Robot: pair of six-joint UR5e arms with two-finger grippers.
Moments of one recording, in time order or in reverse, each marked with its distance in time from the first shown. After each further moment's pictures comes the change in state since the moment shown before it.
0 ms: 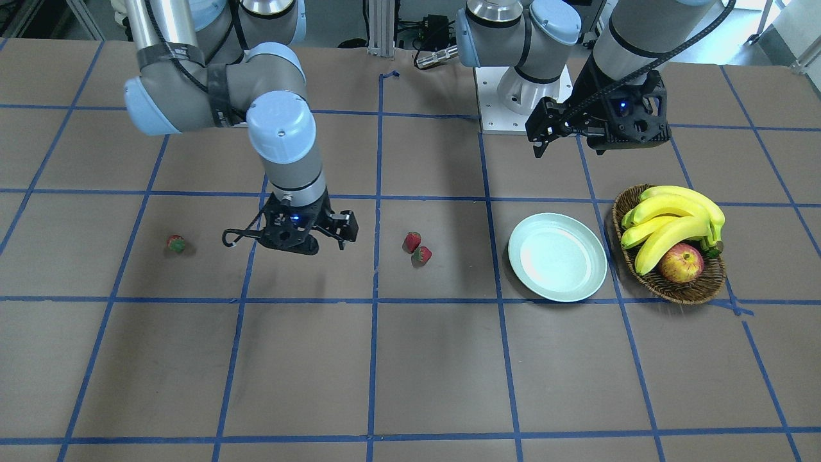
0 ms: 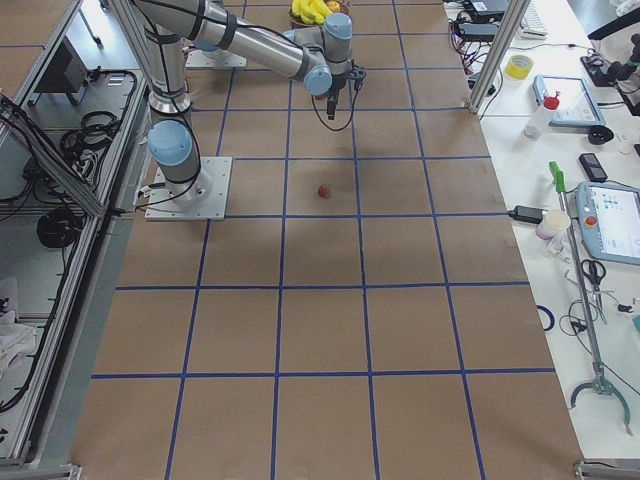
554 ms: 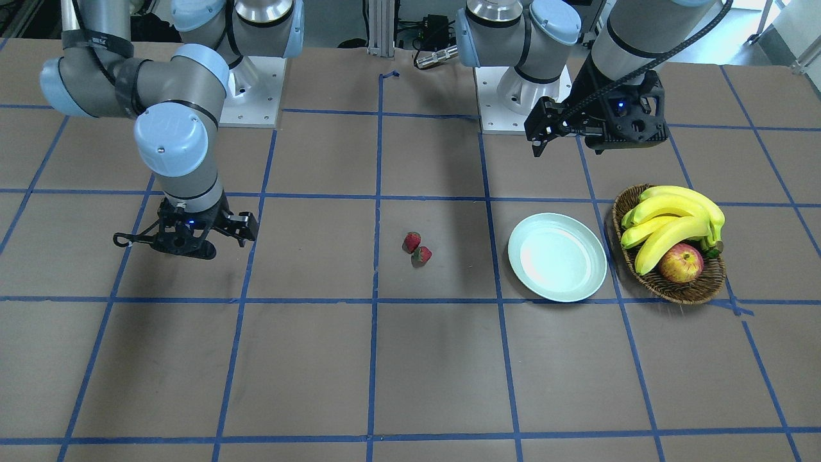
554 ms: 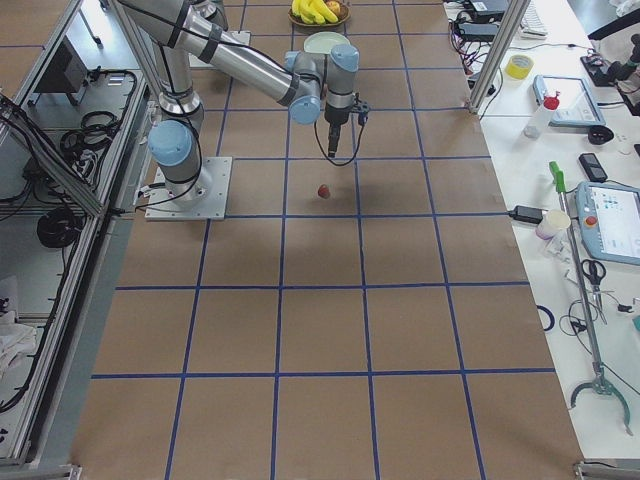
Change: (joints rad) left arm -0.001 0.002 -0.004 -0.001 0.001 0.000; right arm -0.234 -0.058 0.089 0.036 -0.168 -0.281
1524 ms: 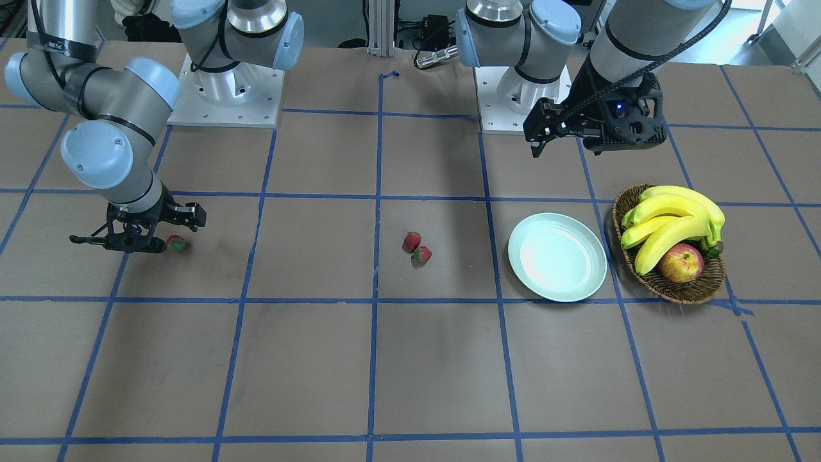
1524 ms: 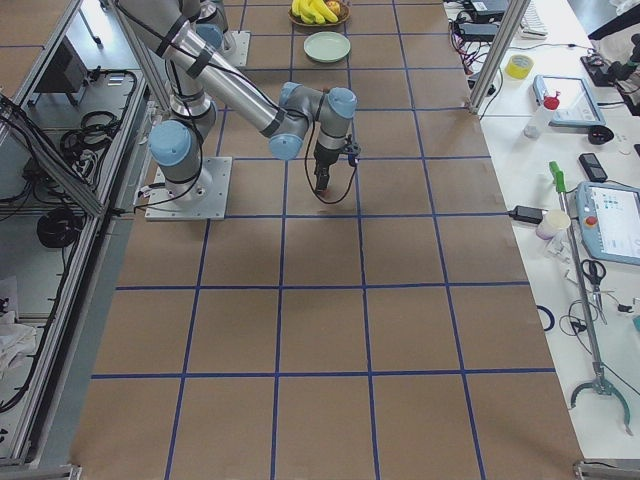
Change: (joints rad) left arm -0.002 -0.003 -0.002 0.000 -0.001 0.002; right arm -0.211 0.018 0.105 -0.026 0.002 -0.297
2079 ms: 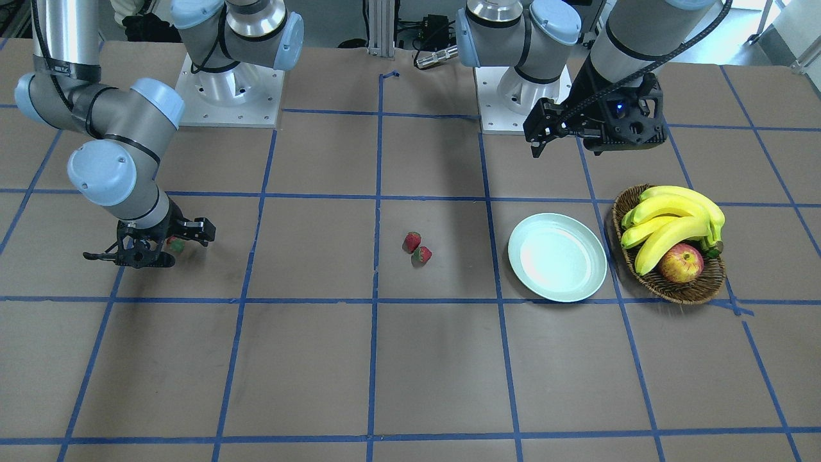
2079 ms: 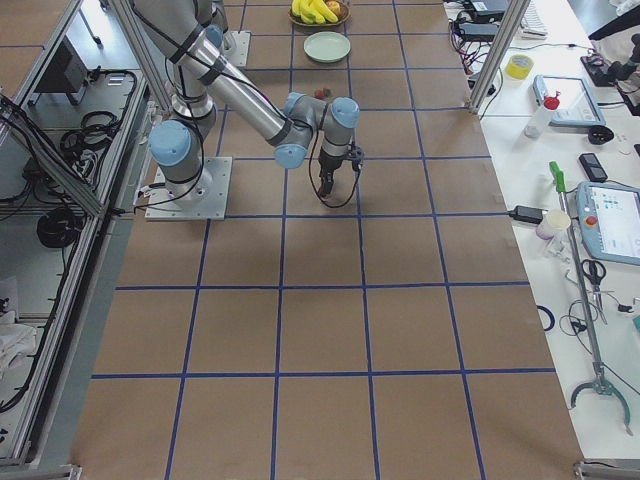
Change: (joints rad) left arm 0.000 0.001 0.001 0.000 -0.001 0.000; right arm 0.001 0.070 -0.002 -0.091 0.057 -0.004
